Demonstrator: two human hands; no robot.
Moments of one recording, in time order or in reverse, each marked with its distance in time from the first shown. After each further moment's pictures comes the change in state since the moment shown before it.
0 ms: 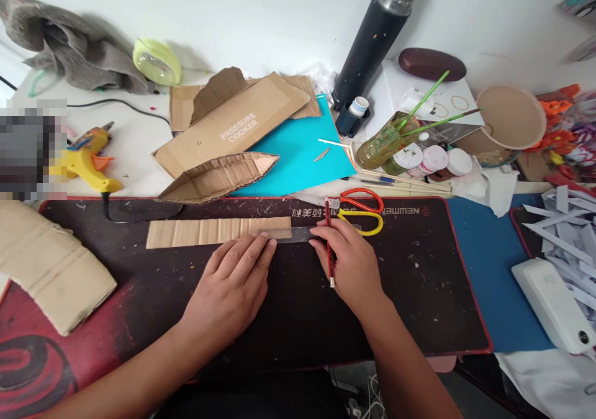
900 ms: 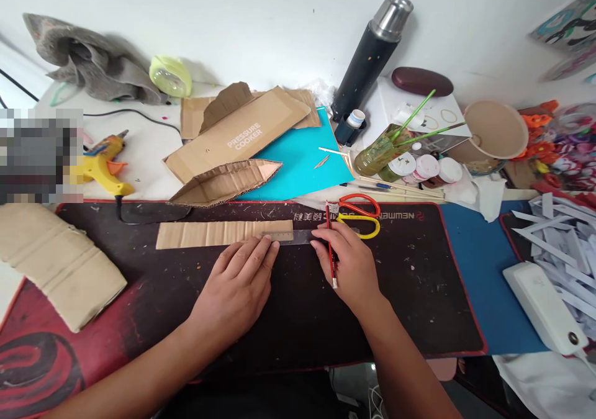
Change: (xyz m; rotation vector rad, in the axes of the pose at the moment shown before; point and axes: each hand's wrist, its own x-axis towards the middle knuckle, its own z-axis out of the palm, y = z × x) left_hand 0.001 0.002 0.001 0.036 0.001 0.024; right_hand 0.001 -0.002 -0.002 0.075 0.050 0.006
